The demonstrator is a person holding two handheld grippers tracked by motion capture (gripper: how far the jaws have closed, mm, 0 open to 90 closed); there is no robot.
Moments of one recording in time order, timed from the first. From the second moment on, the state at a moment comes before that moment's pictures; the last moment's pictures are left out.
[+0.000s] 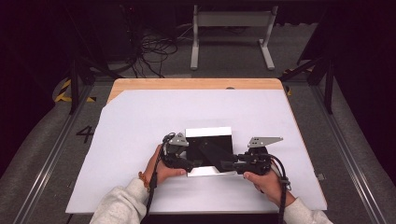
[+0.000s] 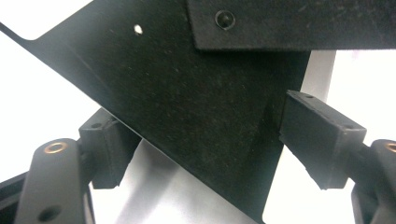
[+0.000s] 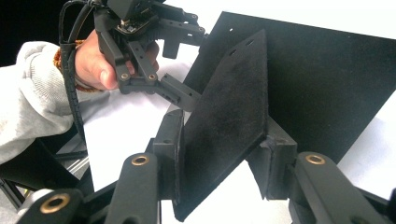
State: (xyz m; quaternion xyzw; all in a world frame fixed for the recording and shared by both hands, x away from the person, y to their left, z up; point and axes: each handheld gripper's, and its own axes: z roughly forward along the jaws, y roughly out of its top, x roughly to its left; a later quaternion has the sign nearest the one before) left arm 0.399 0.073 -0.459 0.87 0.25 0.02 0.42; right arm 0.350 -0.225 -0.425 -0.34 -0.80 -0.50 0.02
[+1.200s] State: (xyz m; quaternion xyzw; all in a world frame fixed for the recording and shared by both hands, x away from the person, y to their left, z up) left arm 0.394 0.085 -0.428 0.84 0.23 0.14 0.46; right arm 0.344 -0.218 -0.426 -0.31 -0.82 -0.48 -0.05
